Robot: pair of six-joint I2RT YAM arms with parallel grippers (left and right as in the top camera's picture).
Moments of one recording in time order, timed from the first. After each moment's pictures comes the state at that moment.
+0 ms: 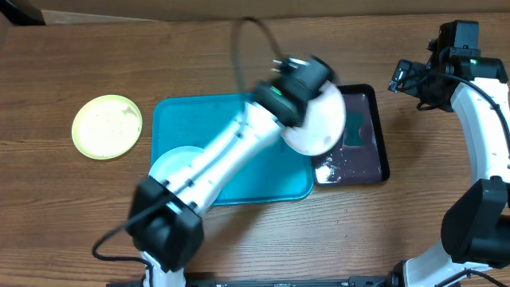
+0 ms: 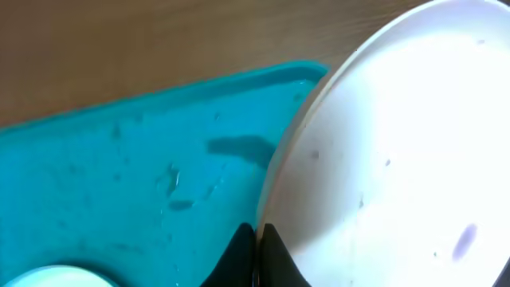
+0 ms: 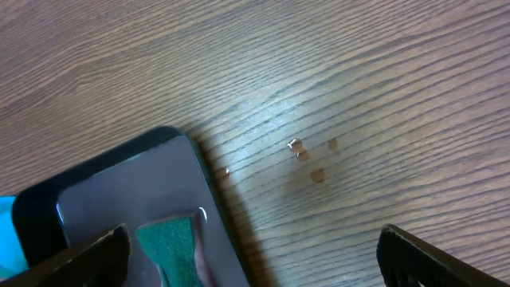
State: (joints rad) left arm -0.64 1.94 1.78 -1.00 -0.29 -0.46; right arm -0.13 1.80 1.57 -0.90 -0.02 0.25
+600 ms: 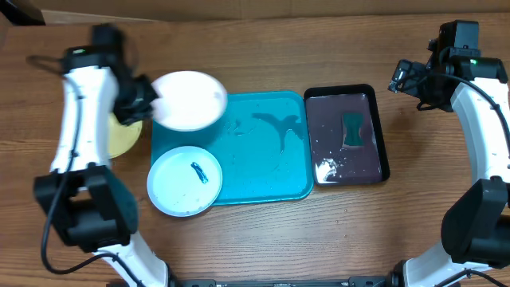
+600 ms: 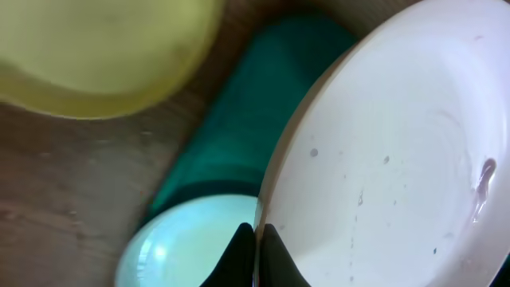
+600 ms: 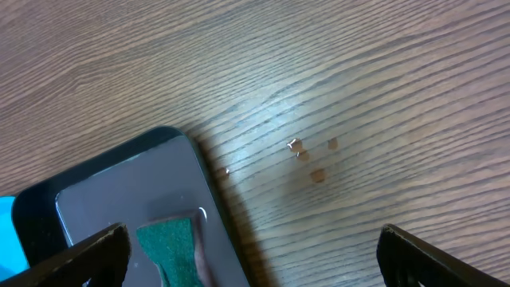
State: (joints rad) left arm 0.19 1.94 1.78 -1.29 0.12 -0.48; right arm -0.13 1.80 1.57 -0.90 -0.02 0.25
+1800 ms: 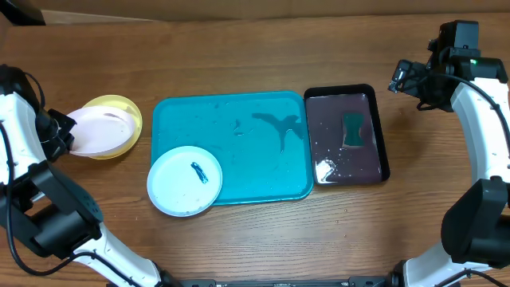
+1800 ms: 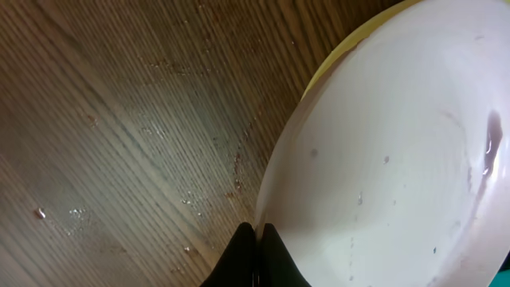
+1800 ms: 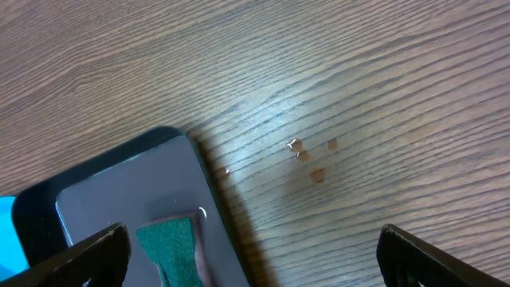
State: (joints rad) left arm 0.59 2.02 1.78 -1.26 -0.11 -0.54; right arm -0.13 1.80 1.57 -0.90 -0.02 0.25
